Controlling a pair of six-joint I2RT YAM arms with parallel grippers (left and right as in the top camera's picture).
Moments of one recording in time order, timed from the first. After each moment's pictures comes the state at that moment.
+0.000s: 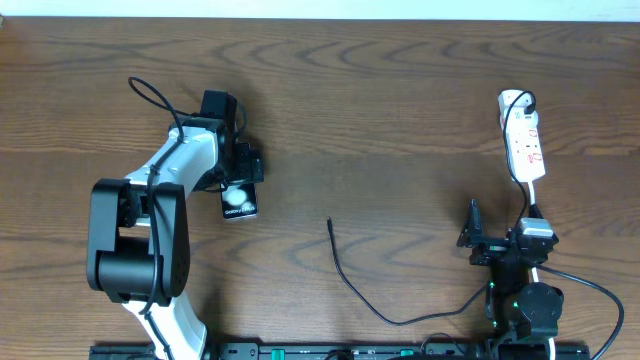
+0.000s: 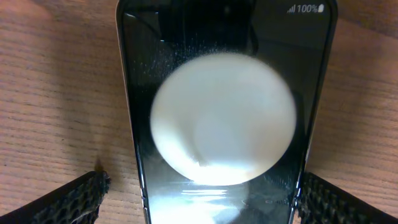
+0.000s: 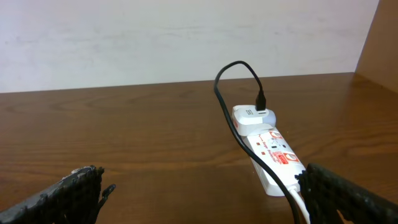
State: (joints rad) left arm -0.10 1.92 1.19 -0.72 0.00 -0.25; right arm 0.00 0.01 0.01 -0.06 0.07 0.06
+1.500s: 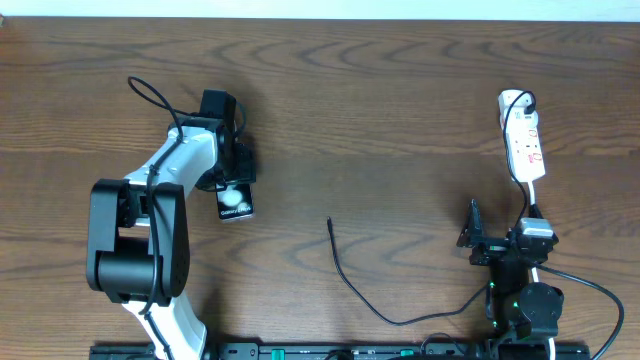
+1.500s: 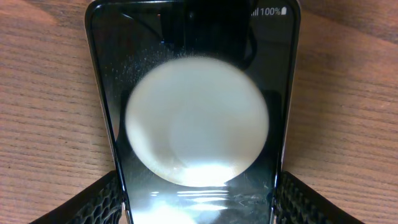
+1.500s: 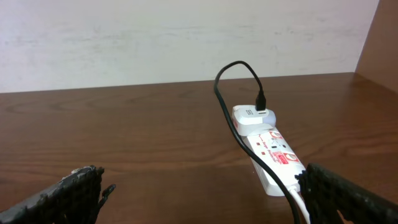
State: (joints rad) left arm -0.10 1.92 1.19 -0.71 0.00 -0.24; right arm 0.00 0.01 0.01 -0.06 0.07 0.06
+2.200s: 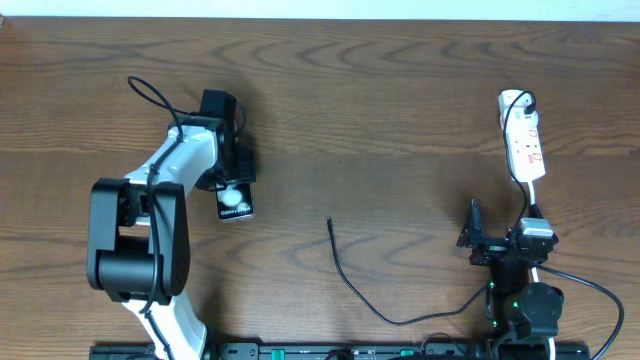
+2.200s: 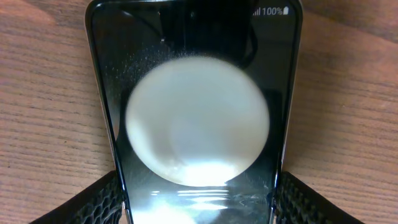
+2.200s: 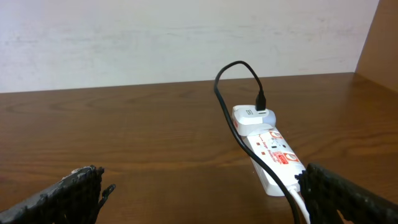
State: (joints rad) left arm -0.10 1.93 1.21 -0.74 0.00 -0.24; right arm 0.00 0.01 0.01 -0.06 0.07 0.06
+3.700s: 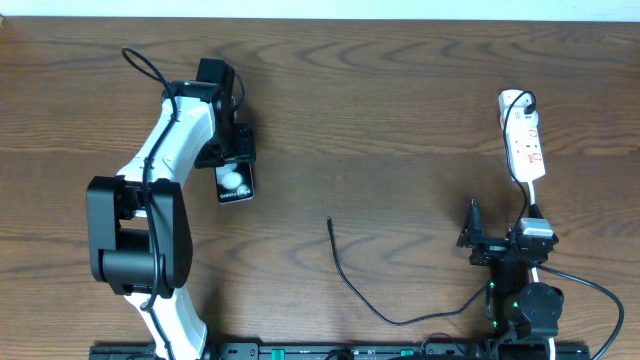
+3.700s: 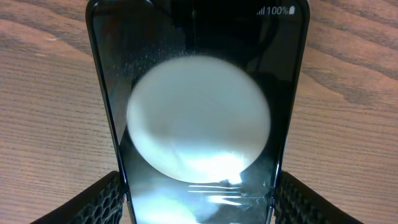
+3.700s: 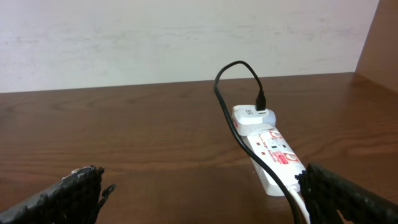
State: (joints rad) left arm -0.10 1.96 1.46 -0.98 0.02 -0.24; right arm 0.00 0.01 0.01 -0.06 0.07 0.06
